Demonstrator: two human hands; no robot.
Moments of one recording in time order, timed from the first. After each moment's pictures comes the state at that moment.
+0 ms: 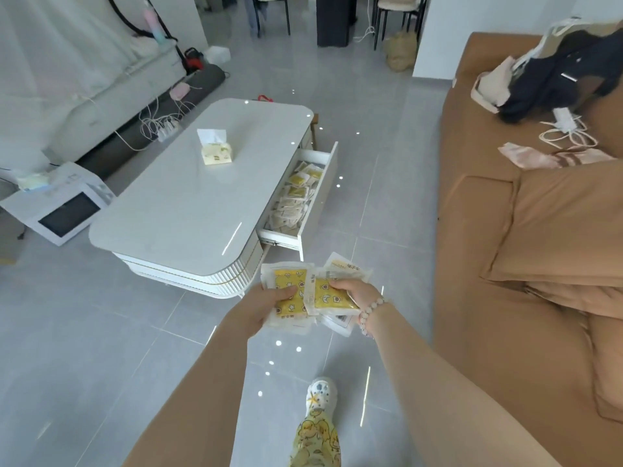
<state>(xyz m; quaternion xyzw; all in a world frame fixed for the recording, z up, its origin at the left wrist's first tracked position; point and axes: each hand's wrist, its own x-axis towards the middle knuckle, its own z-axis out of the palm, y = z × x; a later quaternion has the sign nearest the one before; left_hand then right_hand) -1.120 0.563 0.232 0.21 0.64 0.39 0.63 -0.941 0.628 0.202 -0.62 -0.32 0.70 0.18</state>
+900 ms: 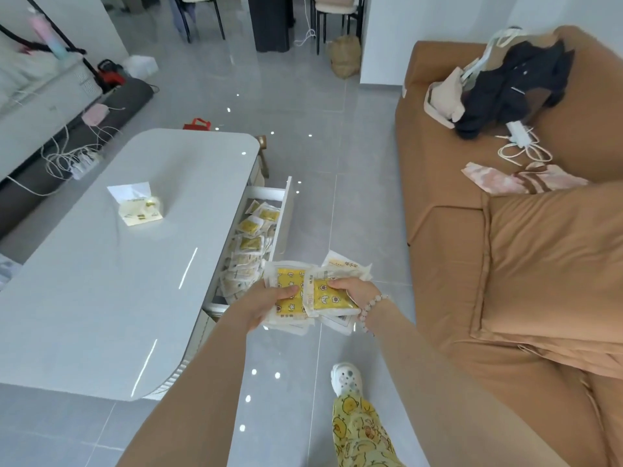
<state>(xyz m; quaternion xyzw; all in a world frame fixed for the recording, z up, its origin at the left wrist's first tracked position) -1.124 0.897 0.225 0.28 0.63 0.29 0.67 -0.933 0.929 0.191 -0.64 -0.27 0.68 0.22</state>
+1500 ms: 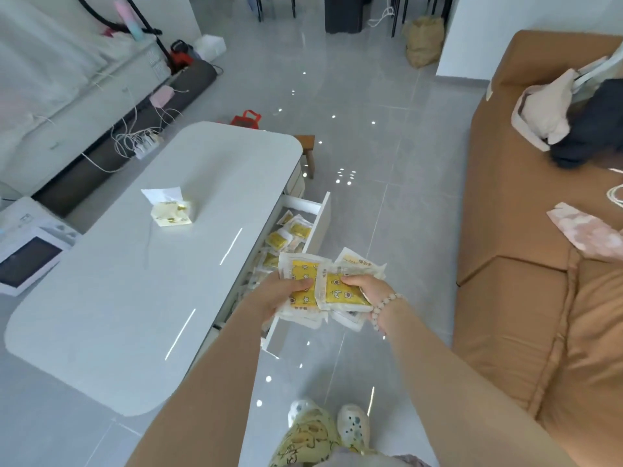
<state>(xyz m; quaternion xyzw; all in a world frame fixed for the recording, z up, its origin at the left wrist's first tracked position) -1.110 1.078 0.229 0.20 0.68 0.33 0.62 -0.933 1.141 0.176 -0.61 -0.33 0.71 0.14</state>
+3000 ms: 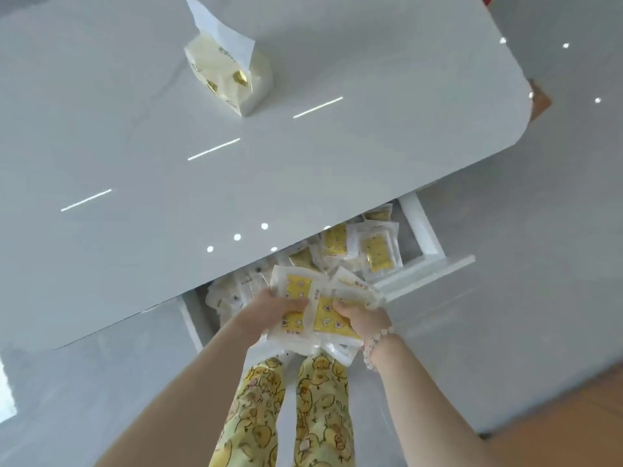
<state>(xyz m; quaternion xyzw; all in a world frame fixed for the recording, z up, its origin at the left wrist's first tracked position) -1.303 1.277 -0.048 -0.21 0.68 0.38 0.59 -1.205 1.425 -0.042 -0.62 -0.46 0.57 -0.28</state>
